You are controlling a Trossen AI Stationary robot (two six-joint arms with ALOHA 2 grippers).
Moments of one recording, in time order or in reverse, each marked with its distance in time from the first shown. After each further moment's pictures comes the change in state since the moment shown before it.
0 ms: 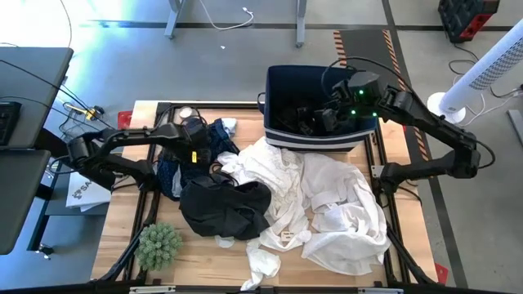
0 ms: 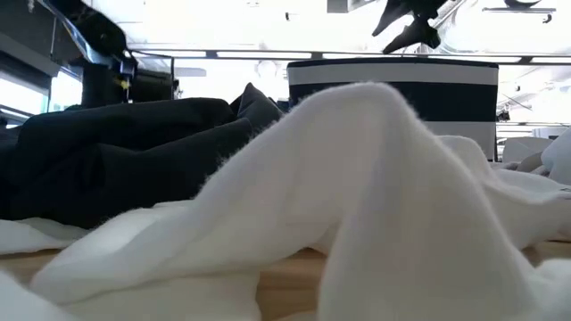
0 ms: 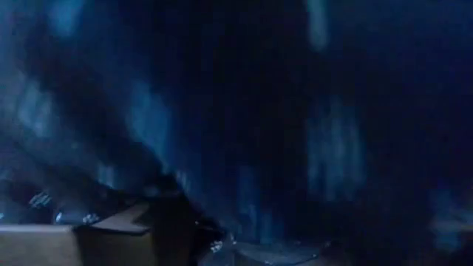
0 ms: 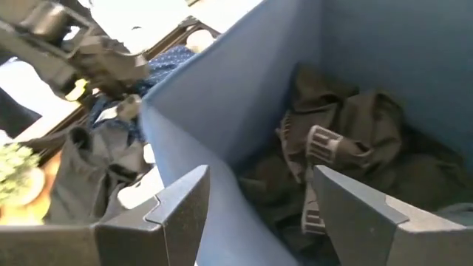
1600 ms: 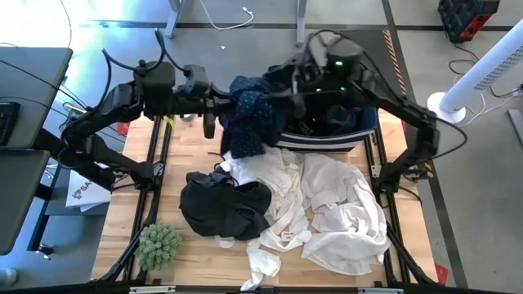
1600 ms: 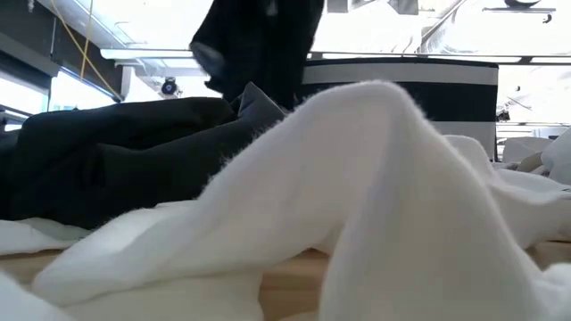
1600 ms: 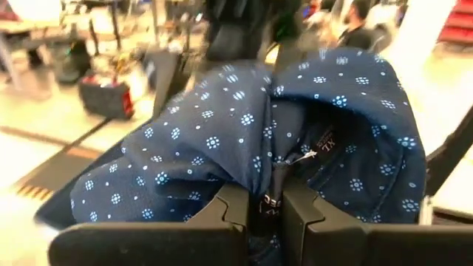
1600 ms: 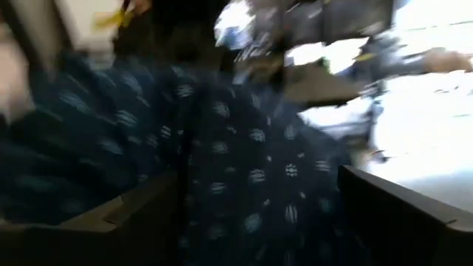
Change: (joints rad) left arm -0.374 0.035 1.262 0.136 -0.101 0.898; right arm 0.110 0.488 0.610 0.403 -0.432 -0.301
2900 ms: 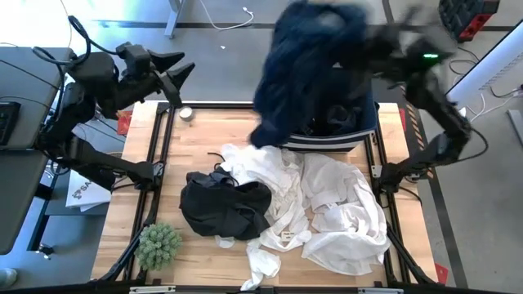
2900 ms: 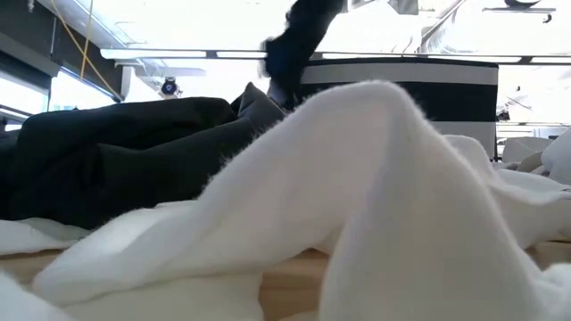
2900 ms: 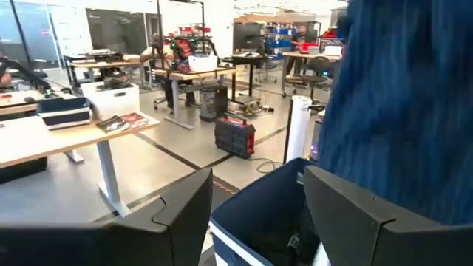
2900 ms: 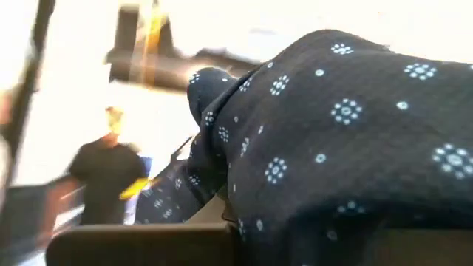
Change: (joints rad) left arm 0.023 -0.186 0.019 -0.060 -0.472 0.021; right arm 0.006 -0.256 0.068 0.271 0.243 -0.119
